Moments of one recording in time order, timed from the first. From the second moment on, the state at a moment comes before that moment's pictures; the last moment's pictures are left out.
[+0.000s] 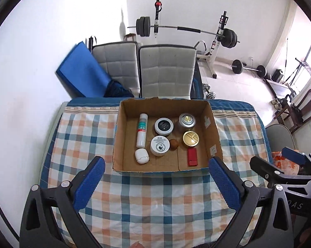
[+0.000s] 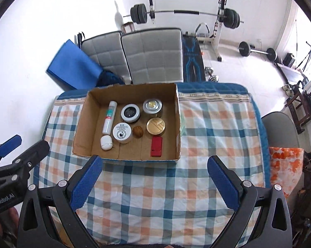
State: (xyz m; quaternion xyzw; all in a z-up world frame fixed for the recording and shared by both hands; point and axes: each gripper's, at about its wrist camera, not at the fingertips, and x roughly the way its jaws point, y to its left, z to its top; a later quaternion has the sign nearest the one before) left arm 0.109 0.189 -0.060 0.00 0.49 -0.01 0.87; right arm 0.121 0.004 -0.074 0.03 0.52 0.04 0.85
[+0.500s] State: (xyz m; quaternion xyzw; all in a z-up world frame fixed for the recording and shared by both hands) left arm 0.074 0.192 -0.011 0.00 0.42 0.01 0.91; right arm 0.076 -0.005 -0.003 0.02 0.45 0.01 0.89
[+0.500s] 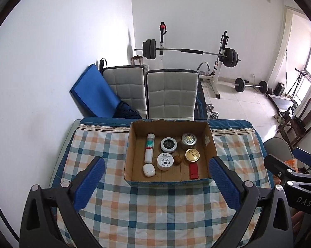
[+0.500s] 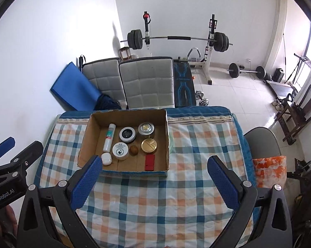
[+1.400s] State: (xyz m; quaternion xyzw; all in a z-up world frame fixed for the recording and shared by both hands) left arm 0.062 0.192 -0.015 -0.01 0.42 0.01 0.91; right arm 0.054 -0.016 0.000 0.01 0.44 -0.03 0.90
